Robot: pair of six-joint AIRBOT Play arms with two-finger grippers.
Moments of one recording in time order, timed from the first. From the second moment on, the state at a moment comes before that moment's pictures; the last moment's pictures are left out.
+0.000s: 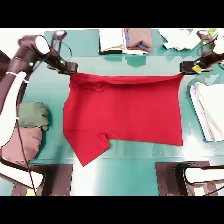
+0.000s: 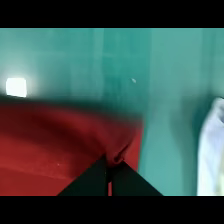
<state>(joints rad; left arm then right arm) -0.20 -1.67 1.74 1.48 -1.18 -1.57 -0.09 -1.52 1.61 -1.55 1.24 1.57</state>
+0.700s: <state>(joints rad) -0.10 -1.74 1.73 1.38 -1.41 -1.52 -0.13 -1.49 1.49 -1.52 1.29 1.56</state>
